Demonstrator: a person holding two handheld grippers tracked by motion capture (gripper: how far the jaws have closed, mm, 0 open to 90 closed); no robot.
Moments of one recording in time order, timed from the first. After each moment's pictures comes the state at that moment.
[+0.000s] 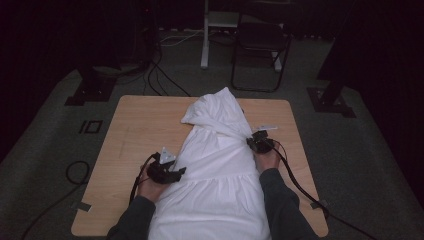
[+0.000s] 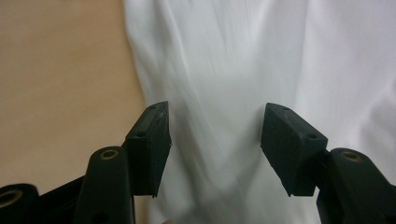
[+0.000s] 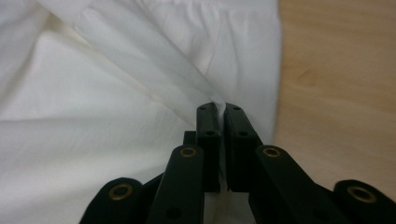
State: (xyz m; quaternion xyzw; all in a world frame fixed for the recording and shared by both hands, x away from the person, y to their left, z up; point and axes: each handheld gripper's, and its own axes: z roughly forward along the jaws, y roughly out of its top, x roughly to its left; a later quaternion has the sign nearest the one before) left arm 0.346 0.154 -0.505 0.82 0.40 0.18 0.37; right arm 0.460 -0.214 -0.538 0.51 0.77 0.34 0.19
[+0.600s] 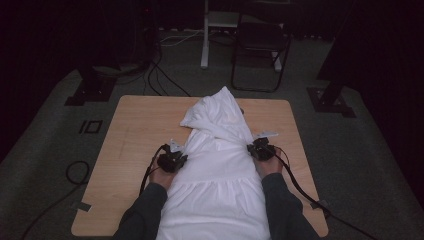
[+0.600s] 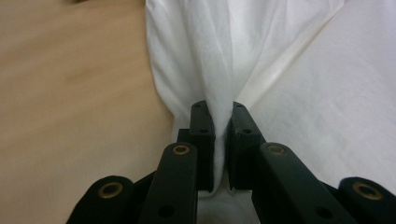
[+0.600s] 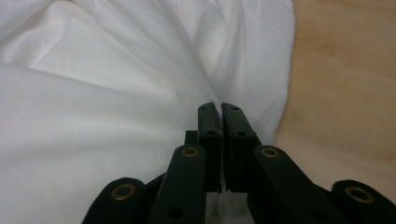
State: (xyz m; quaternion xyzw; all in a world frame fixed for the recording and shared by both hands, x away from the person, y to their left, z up) left arm 0.379 0.138 -0.537 0.81 0.44 0.17 0.35; right arm 0.432 -0.217 -0.539 0.48 0.79 0.33 0.18
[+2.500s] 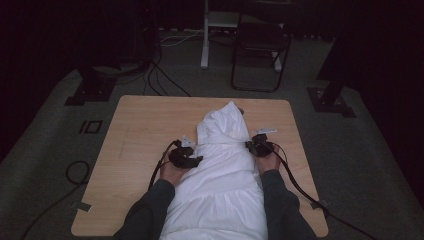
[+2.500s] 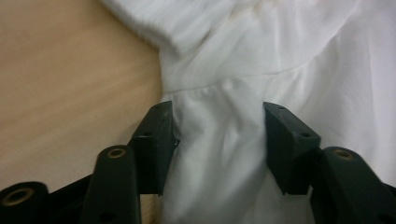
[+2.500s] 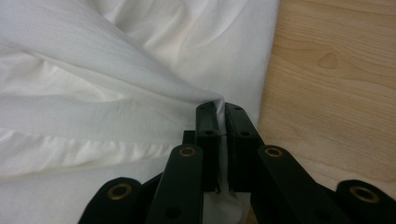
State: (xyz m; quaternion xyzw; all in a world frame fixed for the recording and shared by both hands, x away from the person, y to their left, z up) left arm 0.403 0.104 -0.539 0.83 0.40 0.14 0.37; right arm 0.448 -0.212 -0.539 0.50 0.78 0.34 0.18
